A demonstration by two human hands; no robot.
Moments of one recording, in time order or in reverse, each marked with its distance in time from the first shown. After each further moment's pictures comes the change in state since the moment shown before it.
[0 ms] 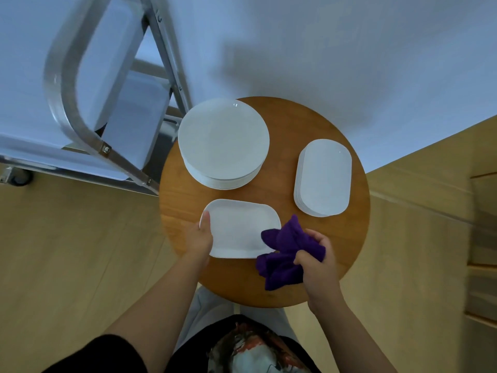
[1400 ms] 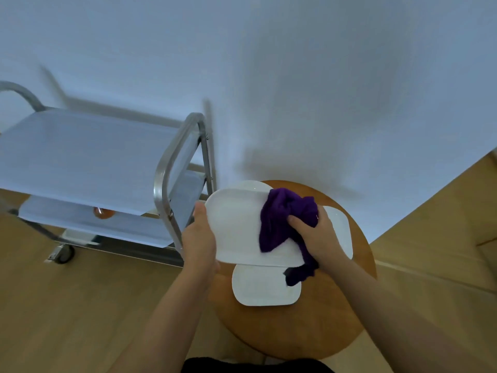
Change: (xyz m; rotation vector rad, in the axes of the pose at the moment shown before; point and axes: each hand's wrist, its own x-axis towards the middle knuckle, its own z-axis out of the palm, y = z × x) left_hand -0.145 0.107 -0.118 -0.564 0.021 0.385; right_hand -0.043 -0.104 0.053 -0.275 -0.154 -0.607
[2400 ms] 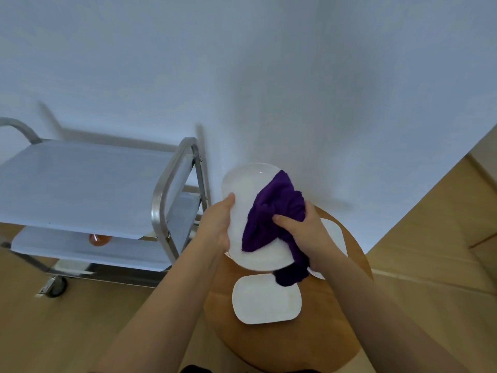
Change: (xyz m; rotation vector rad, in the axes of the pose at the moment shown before) left_hand 0.013 0.051 0.044 0.005 -0.358 -0.254; right_hand -0.014 -0.058 0.009 0.267 -0.031 0.123
